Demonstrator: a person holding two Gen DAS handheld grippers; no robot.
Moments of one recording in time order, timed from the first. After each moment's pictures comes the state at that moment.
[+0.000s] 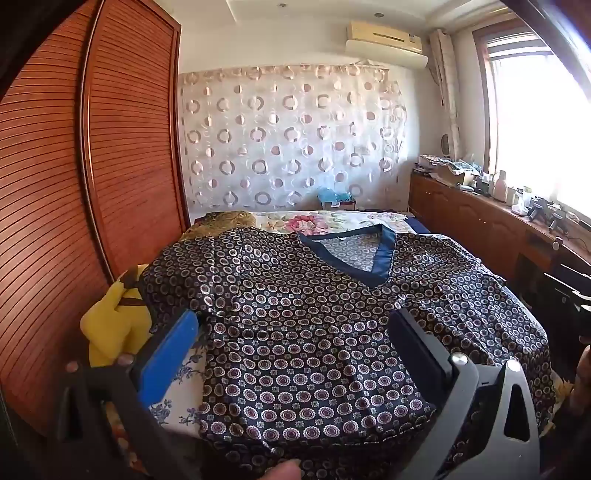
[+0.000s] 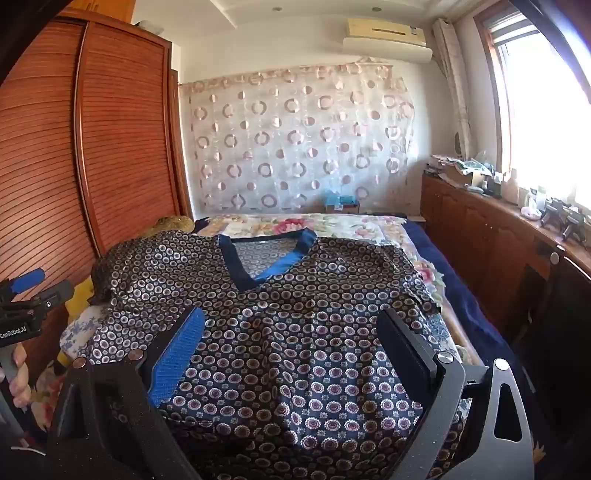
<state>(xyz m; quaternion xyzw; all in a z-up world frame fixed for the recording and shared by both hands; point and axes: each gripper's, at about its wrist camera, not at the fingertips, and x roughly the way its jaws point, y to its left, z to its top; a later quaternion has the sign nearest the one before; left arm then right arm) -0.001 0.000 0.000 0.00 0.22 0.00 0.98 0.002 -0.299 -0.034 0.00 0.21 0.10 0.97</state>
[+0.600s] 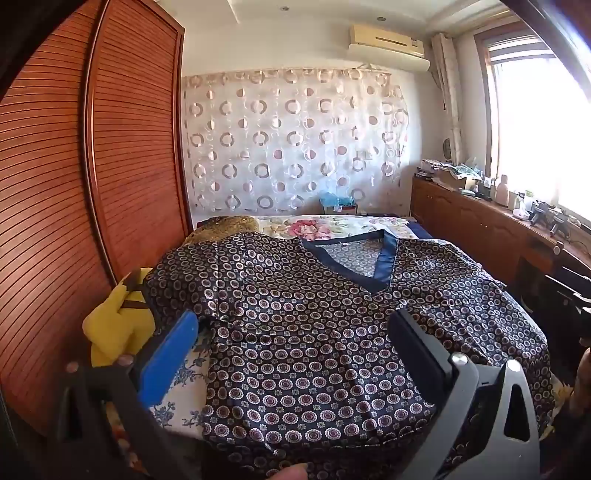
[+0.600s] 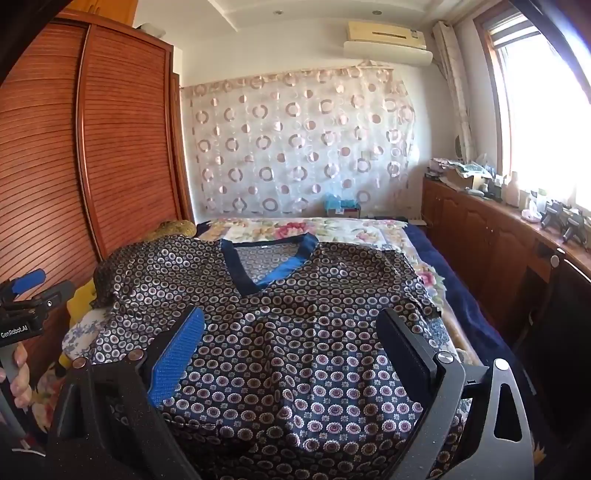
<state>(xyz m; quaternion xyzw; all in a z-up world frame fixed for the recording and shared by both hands) -0.003 0.001 0.005 0.00 0.21 0.00 0.98 0.003 -0.297 -0.030 0.00 0.20 0.10 0.97</state>
